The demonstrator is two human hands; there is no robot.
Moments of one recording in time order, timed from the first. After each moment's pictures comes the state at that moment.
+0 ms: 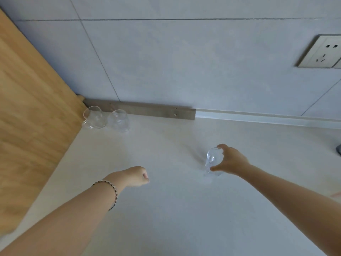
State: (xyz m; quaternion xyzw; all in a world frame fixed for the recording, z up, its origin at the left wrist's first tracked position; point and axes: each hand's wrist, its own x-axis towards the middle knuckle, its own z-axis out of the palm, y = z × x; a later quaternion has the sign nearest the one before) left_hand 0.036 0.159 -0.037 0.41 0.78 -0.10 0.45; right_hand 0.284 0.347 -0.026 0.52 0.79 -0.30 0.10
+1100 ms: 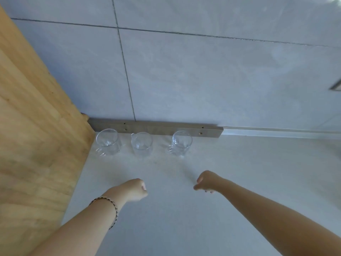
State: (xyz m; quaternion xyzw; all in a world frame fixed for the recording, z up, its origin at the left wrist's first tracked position) left_hand -0.154 0.153 -0.079 0.47 0.75 -0.07 0.46; right_hand 0.067 0.282 -0.050 0.54 0.71 -0.35 0.28
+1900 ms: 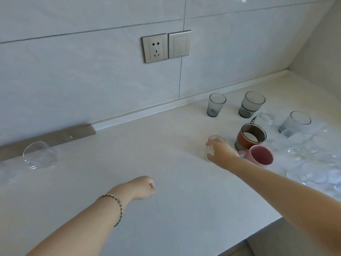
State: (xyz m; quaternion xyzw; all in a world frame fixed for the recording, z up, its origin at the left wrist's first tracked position) left_hand 0.301 0.278 -0.043 0.62 0.63 -0.14 0.45; right_hand 0.568 0.353 -0.001 0.66 0.72 -0.21 0.04
